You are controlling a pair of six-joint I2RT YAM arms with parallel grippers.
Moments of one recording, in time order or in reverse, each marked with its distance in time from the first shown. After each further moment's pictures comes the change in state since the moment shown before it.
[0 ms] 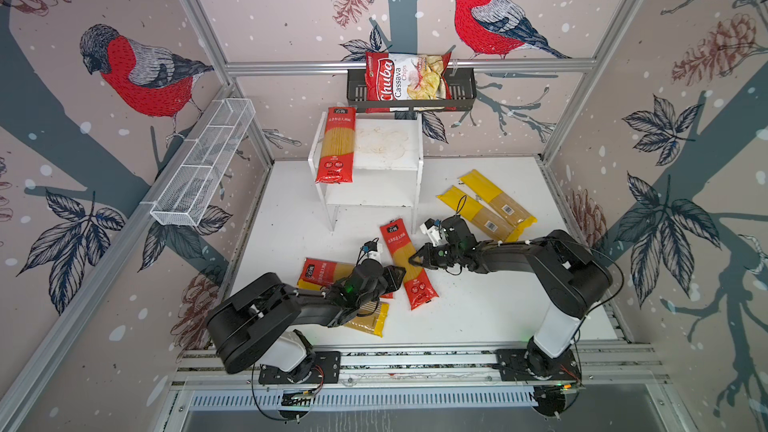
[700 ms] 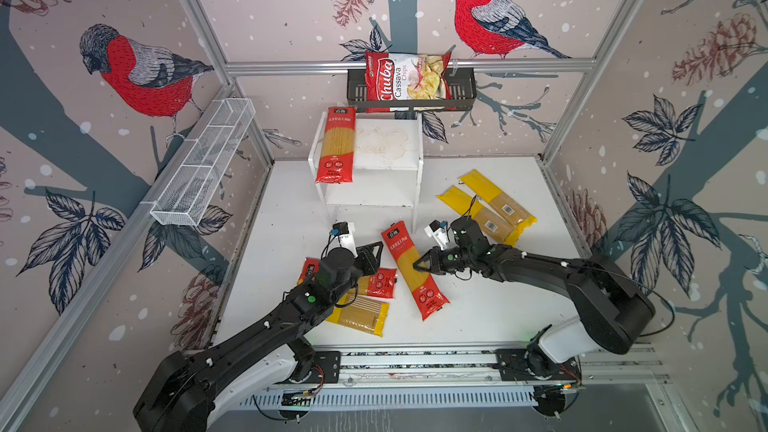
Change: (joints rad) left arm 0.130 -0.537 0.111 -0.497 -0.151 0.222; right arm 0.022 -0.272 -0.061 -0.175 -0.058 -0.018
